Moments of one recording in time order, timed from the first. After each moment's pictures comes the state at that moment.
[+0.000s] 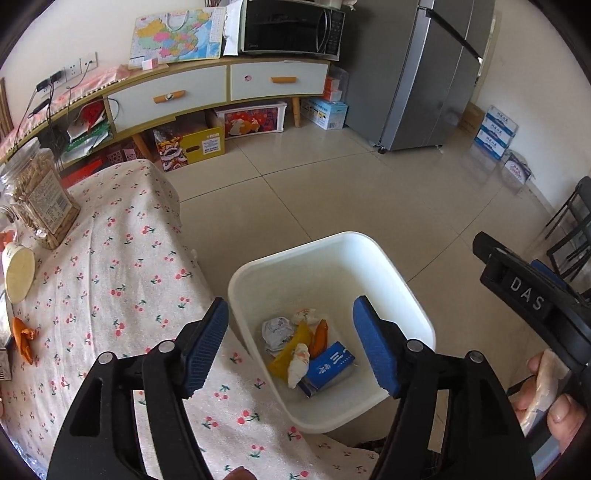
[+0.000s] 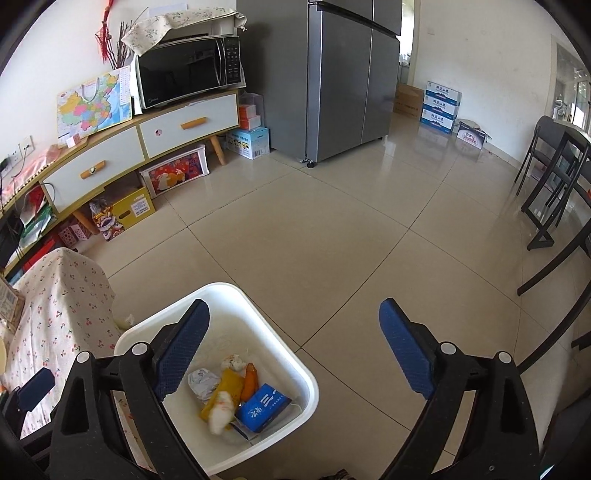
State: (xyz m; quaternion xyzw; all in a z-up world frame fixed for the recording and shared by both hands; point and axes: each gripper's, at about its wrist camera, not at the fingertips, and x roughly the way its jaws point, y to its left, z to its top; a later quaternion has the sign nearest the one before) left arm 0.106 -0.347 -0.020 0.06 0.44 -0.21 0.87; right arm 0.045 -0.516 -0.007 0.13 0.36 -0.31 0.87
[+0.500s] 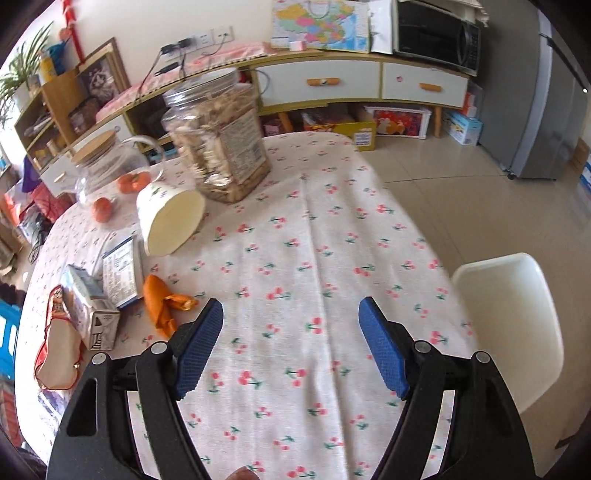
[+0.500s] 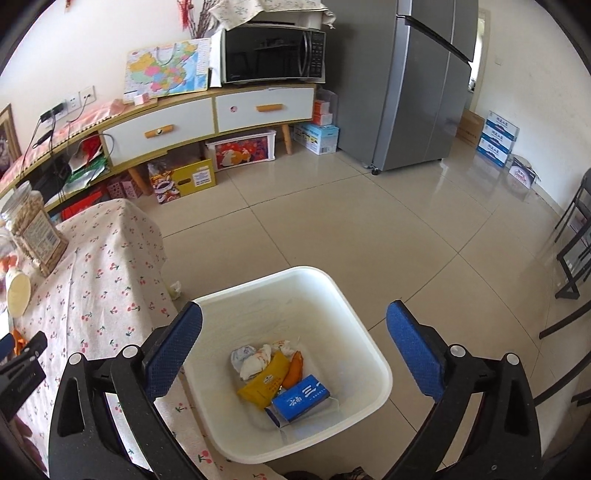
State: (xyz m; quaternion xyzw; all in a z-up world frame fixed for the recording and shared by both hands) left arm 0.146 -0.174 -0.041 0.06 0.45 0.03 0.89; right arm 0.077 -0.429 -0.008 0.06 0.39 -0.20 0.90
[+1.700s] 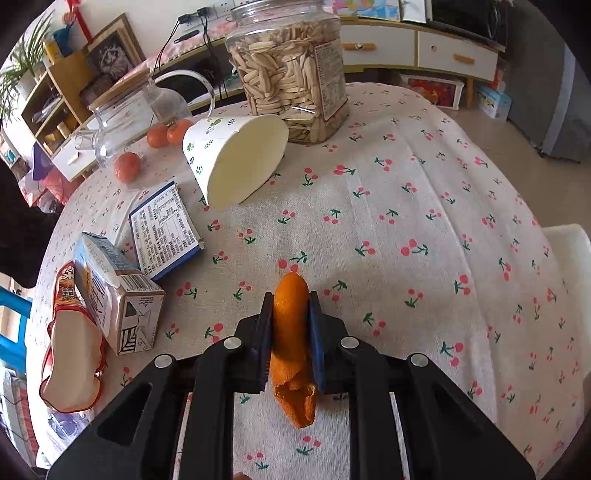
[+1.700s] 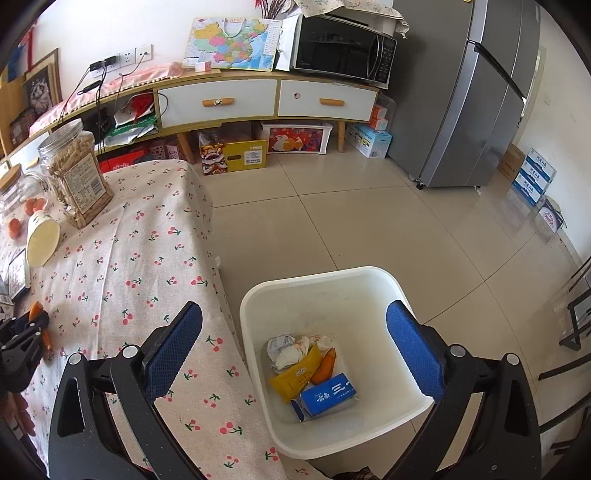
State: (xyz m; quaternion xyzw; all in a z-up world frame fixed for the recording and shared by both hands) left arm 0.148 -0.106 -0.085 0.10 0.49 0.04 0.87; right arm 0.106 -0.352 -0.014 -0.01 0.41 -0.13 0.90
